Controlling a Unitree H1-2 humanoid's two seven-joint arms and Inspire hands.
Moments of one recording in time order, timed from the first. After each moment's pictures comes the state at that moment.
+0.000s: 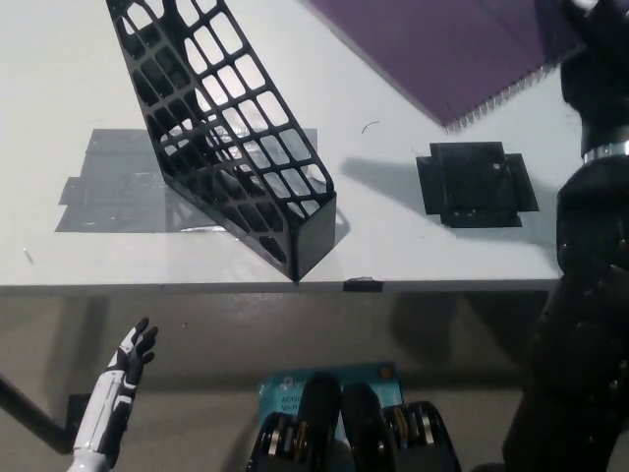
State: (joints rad) left_arm -0.03 0.22 0.02 0.32 0.07 -0.43 -0.03; right_arm -0.82 0.20 -0.31 -0.38 0.48 0.47 -0.28
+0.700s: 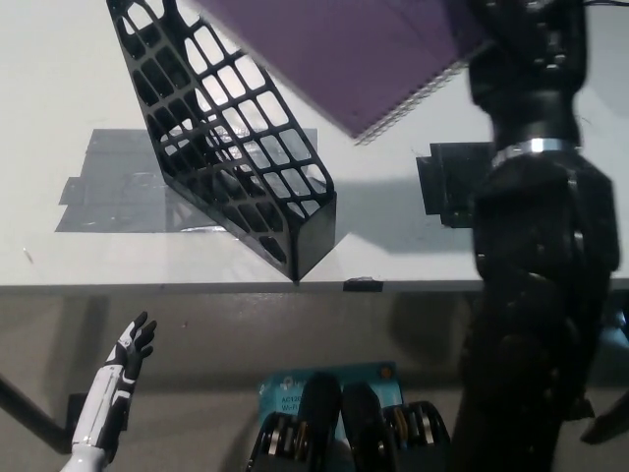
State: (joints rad) left_arm -0.03 0.23 0.02 0.32 0.07 -0.43 -0.03; right_arm -0.82 0.32 -0.20 -0.31 0.46 0.47 -0.37
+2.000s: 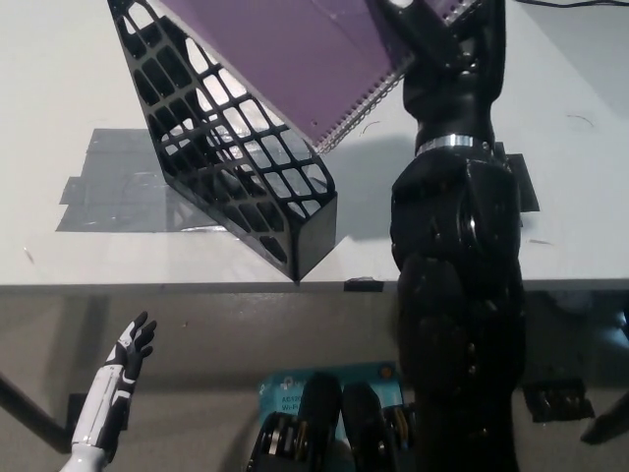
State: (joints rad) left_arm -0.03 0.23 0.02 0.32 0.07 -0.43 -0.03; right_arm -0.83 0.34 -0.09 -0.14 0.36 0.26 -0.52
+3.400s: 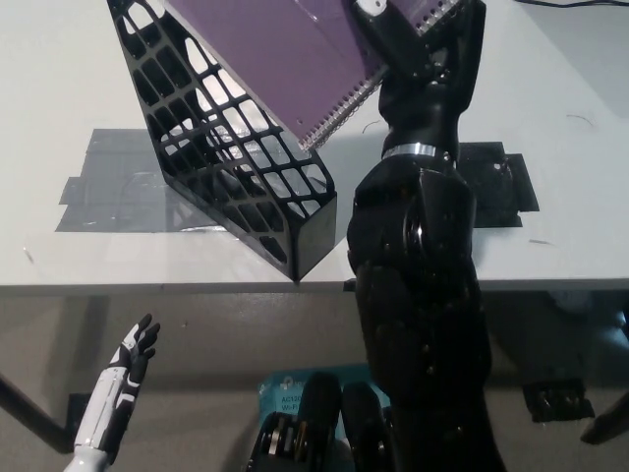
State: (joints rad) left_arm -0.03 0.23 0.01 0.31 0.09 -0.43 -0.03; right_arm -0.83 0.34 0.02 -0.02 0.27 0.09 -0.63
